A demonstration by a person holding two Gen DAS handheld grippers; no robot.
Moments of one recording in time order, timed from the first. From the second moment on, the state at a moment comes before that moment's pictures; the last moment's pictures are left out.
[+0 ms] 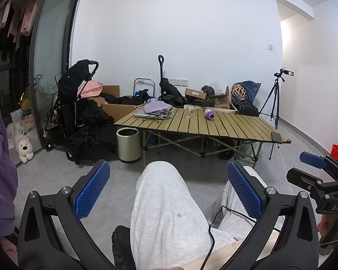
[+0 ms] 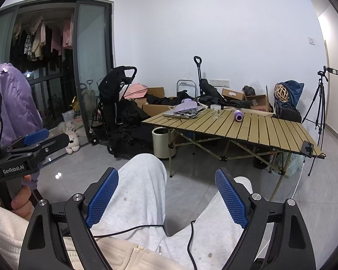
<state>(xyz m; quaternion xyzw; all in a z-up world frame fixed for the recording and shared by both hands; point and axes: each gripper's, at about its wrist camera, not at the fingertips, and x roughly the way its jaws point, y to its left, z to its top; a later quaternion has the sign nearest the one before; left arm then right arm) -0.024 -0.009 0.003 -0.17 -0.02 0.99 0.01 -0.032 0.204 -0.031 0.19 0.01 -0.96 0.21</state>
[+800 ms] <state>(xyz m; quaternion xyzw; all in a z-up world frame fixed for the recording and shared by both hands) -0.027 -0.009 0.002 -0.17 -0.02 0.98 0.01 -0.032 0.206 -0.033 0.20 0.01 -0.96 0.21</state>
